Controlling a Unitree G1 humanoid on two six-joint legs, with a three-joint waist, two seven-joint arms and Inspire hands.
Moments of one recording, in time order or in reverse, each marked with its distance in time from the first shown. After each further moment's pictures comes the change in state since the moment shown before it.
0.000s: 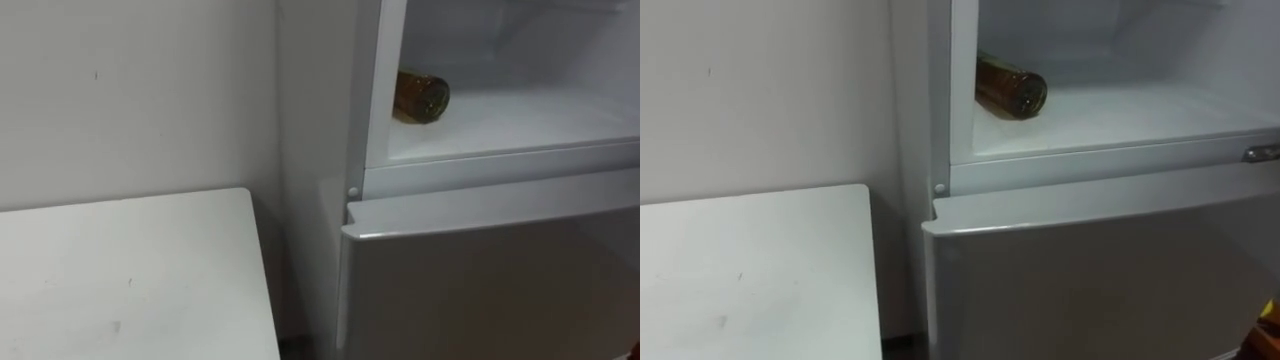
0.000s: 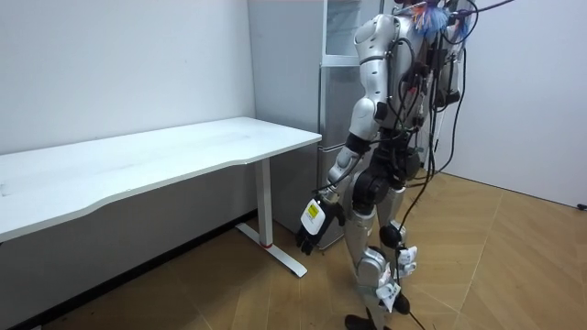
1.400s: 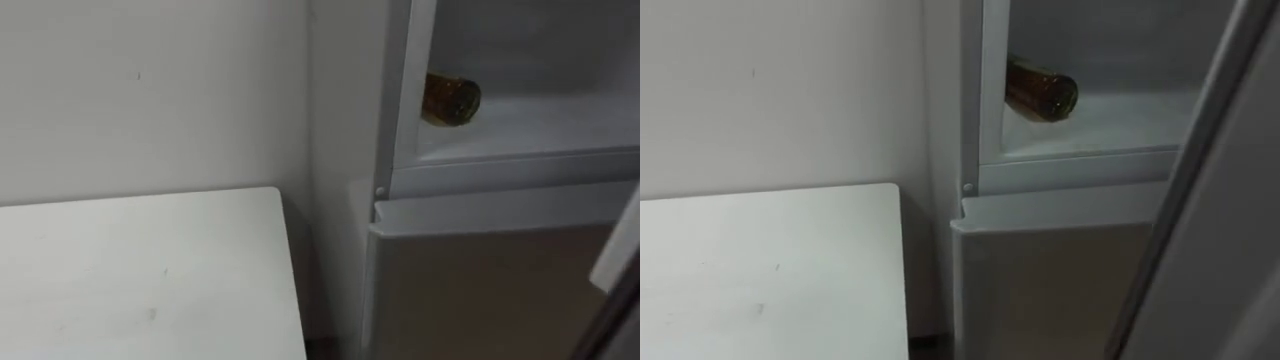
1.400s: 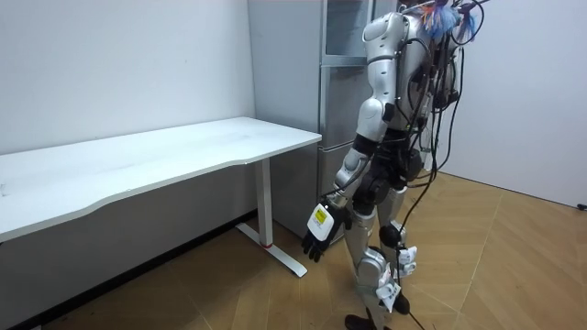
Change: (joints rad) left arm -0.045 0.007 -0.049 0.079 0.000 -0.015 -0.008; right arm 0.032 0.001 0.273 -0.082 -0.391 0.033 0.181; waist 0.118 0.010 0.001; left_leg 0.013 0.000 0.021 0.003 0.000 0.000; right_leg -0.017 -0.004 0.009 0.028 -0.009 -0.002
